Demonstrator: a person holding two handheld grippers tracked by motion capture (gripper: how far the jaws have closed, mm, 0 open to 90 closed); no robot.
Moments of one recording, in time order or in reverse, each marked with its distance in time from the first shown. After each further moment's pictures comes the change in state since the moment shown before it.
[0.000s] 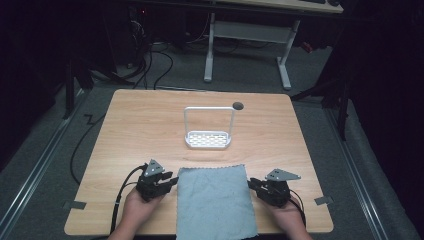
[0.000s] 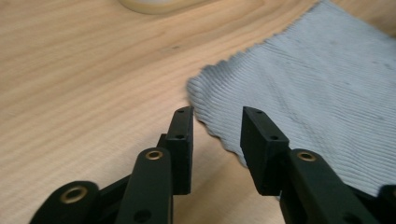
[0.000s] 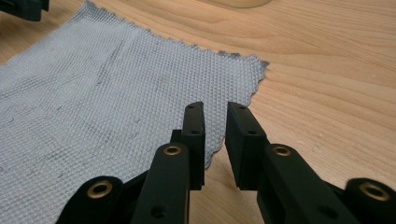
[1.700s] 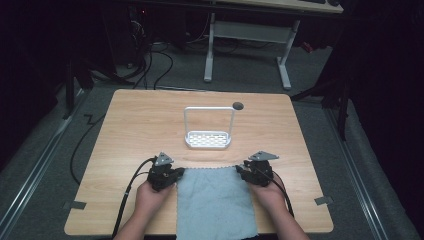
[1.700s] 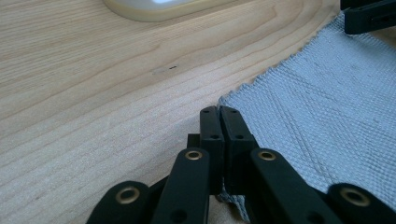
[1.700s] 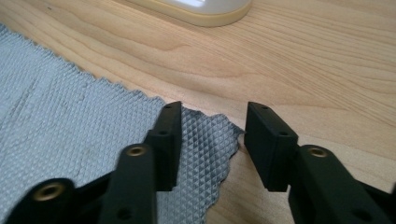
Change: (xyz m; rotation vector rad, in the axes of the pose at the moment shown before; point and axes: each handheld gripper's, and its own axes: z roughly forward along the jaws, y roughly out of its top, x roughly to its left) left arm 0.004 0.012 0.037 0.014 -0.051 -0.054; right arm -0.012 0.037 0.064 0.053 -0.125 0.005
